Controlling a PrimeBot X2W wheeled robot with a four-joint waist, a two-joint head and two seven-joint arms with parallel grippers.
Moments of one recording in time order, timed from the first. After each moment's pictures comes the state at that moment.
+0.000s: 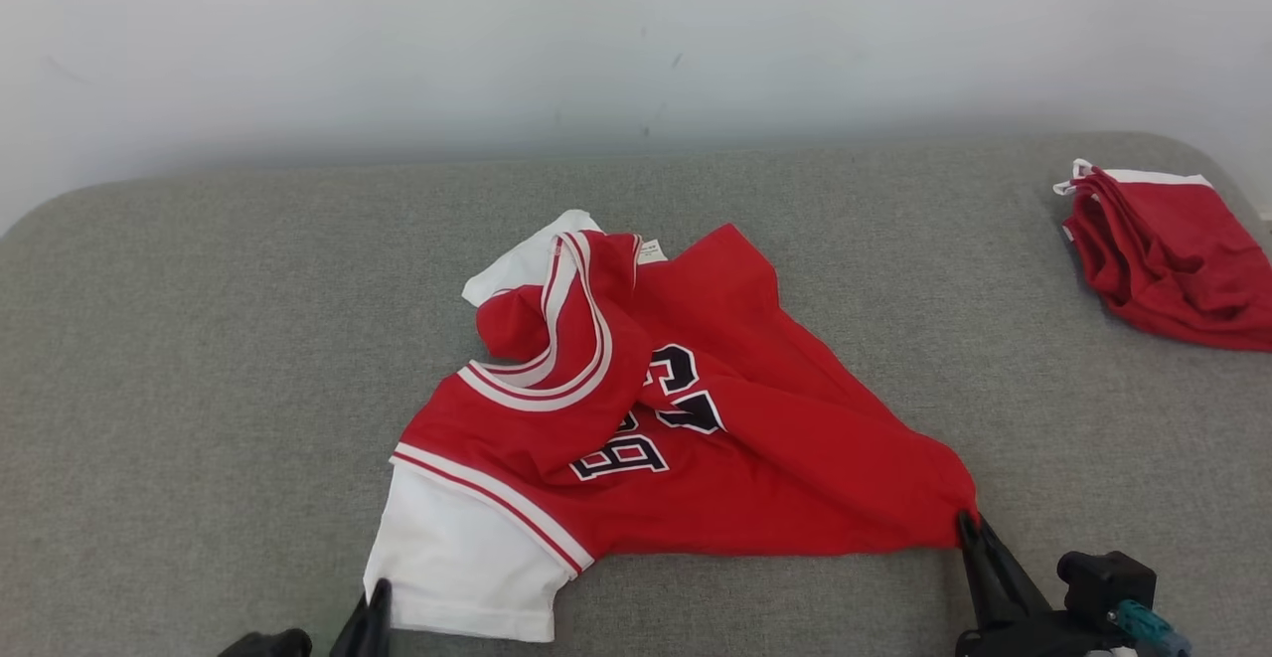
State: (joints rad) left arm -0.12 0.15 -0.21 0.60 -0.47 -0.13 -0.26; right arm -0.13 -0.22 0.10 0.56 0.36 0.13 -0.26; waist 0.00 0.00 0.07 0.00
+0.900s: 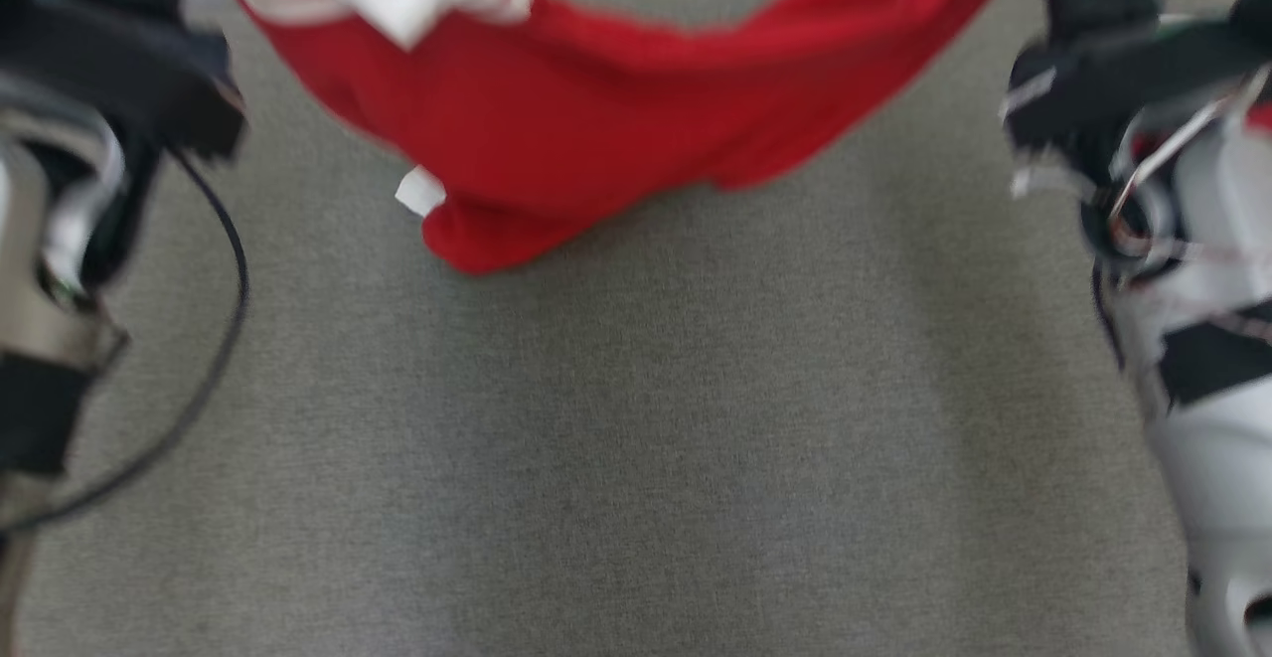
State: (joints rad) left arm -0.99 0.47 -0.35 0.28 -0.53 -0.13 -0.04; right arm -0.91 -0.34 0.20 0.39 0.50 0.13 -0.06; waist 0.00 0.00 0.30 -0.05
